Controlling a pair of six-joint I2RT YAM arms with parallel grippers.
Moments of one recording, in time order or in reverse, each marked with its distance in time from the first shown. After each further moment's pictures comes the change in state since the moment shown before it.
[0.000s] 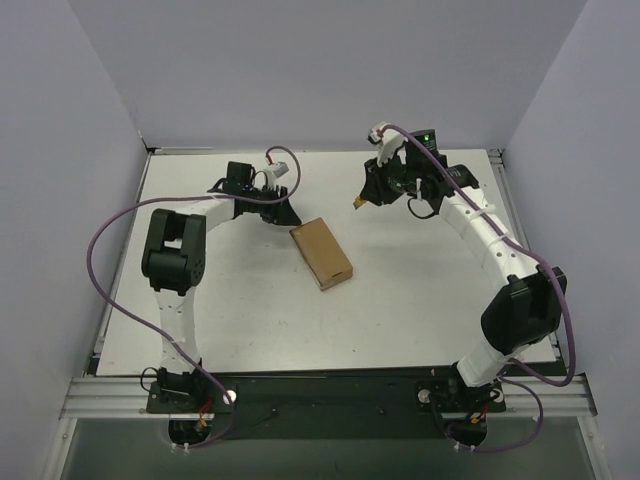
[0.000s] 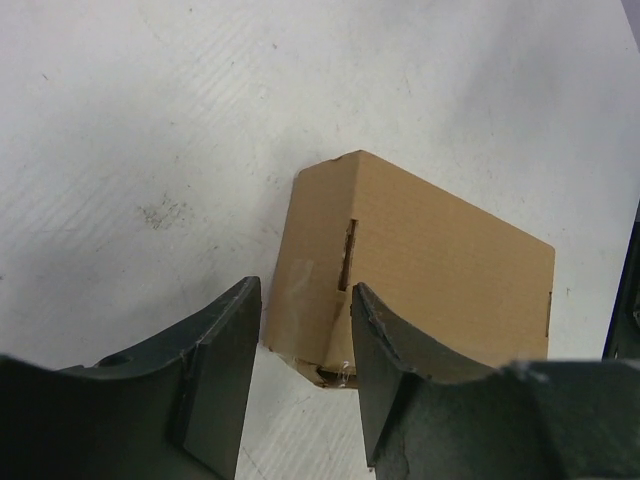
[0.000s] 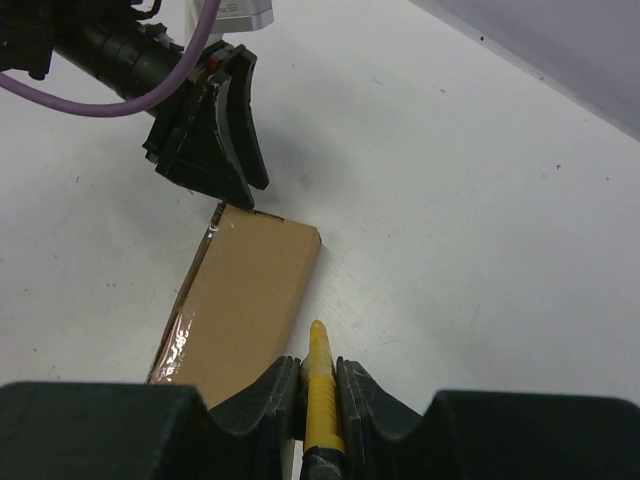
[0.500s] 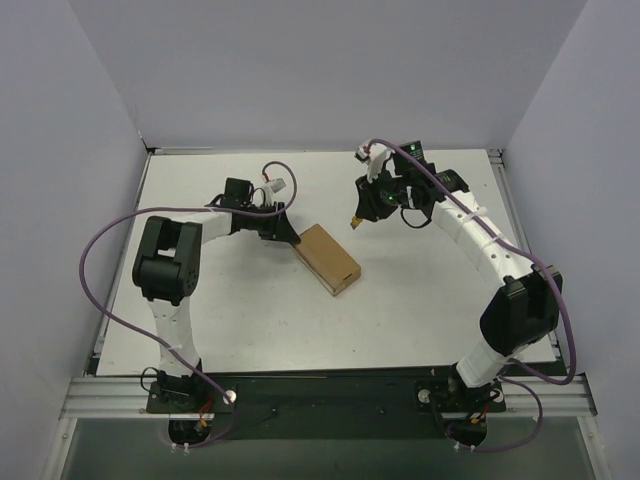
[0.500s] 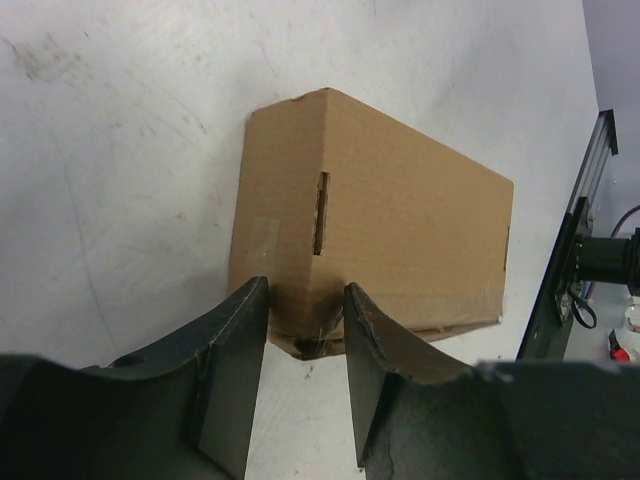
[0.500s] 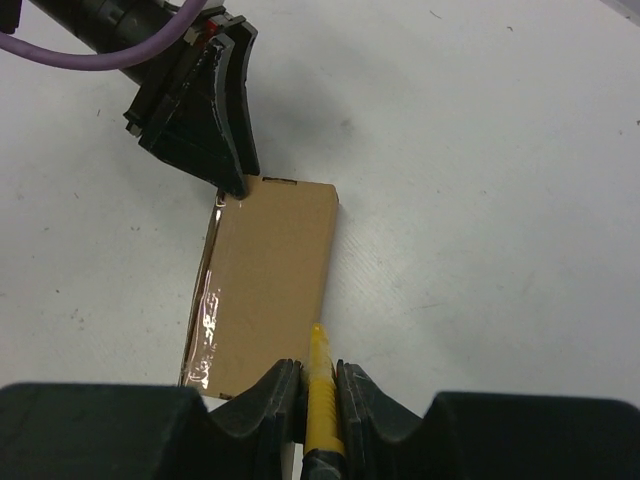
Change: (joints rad) left arm -0.013 -0.080 -0.201 0.052 0.001 -0.145; right arm 0.052 -0.001 -0.045 -0.099 0.002 -0.037
